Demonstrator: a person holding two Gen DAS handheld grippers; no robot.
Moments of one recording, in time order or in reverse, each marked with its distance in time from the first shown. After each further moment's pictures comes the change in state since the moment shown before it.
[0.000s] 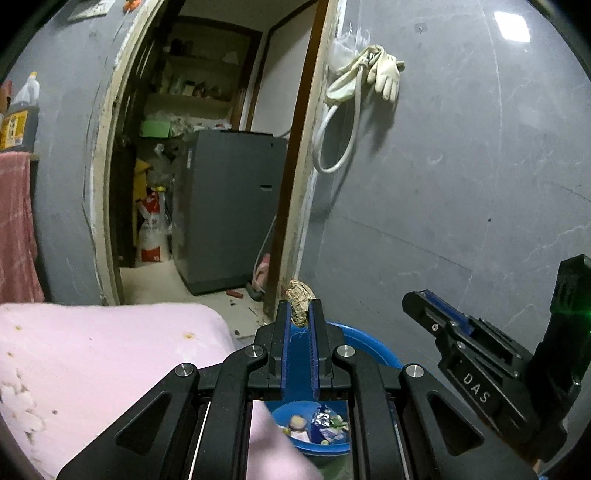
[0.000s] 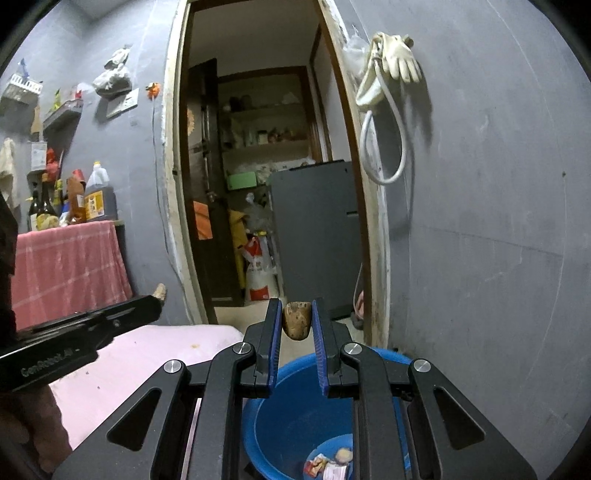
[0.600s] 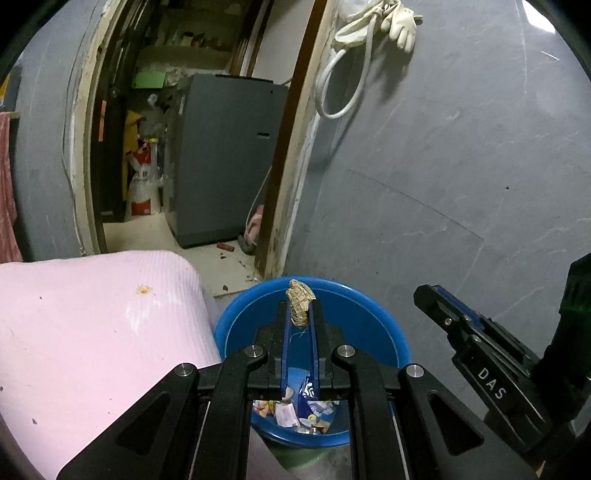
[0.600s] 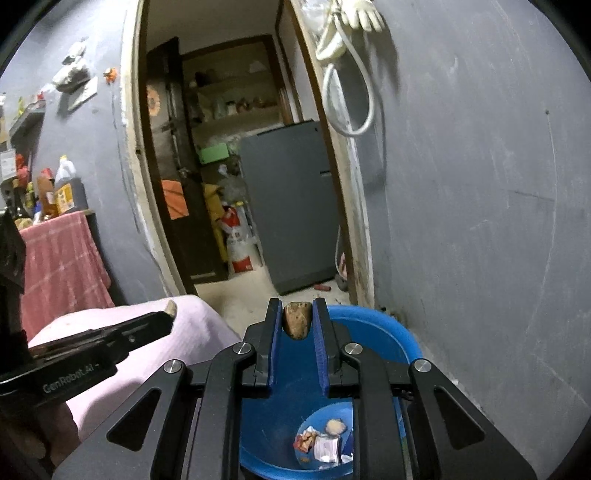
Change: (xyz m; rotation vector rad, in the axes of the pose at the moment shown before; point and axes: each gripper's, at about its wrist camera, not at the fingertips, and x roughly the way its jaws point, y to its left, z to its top) left arm 0.063 -0.004 -0.027 -0.045 0.195 -0.019; right arm 0.024 -0.042 -0.022 0.104 0.146 -0.072
